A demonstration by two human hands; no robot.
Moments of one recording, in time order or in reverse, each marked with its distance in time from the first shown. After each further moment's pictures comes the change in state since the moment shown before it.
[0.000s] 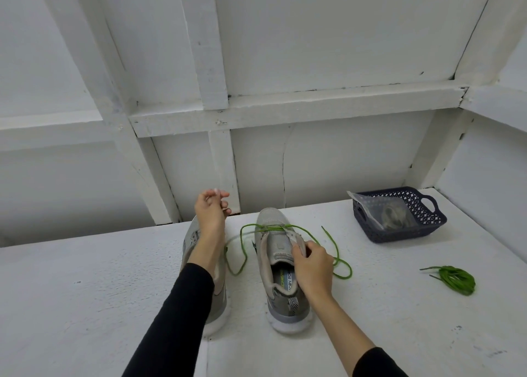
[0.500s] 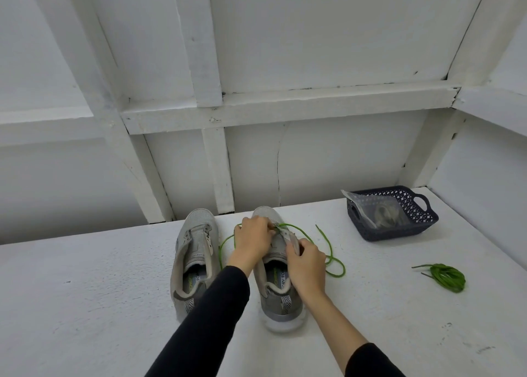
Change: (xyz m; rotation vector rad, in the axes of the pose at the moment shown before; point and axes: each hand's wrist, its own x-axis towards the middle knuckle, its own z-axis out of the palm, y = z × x) left_hand -0.027 -0.073 0.031 1.551 -0.531 0.341; right_hand 0.003 0.003 0.004 -0.041 -0.002 -0.016
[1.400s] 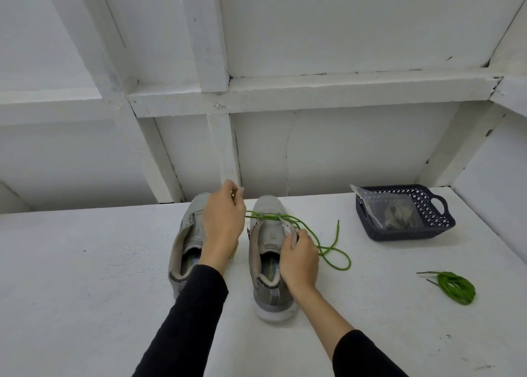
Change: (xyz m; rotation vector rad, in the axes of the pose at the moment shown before) left_hand -0.030 -0.007 -0.053 -0.359 0.577 -0.164; right_hand 0.009 0.011 0.011 -0.055 -0.036 -0.046
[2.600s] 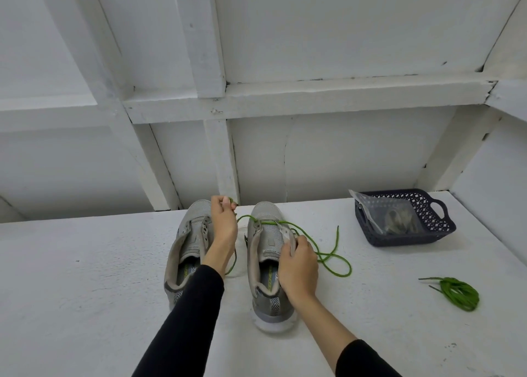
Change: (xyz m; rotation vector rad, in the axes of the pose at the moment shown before) left_hand 0.013 -0.021 0.044 -0.707 -0.025 -0.466; right_hand 0.001 0.002 0.001 -0.021 -0.008 0.009
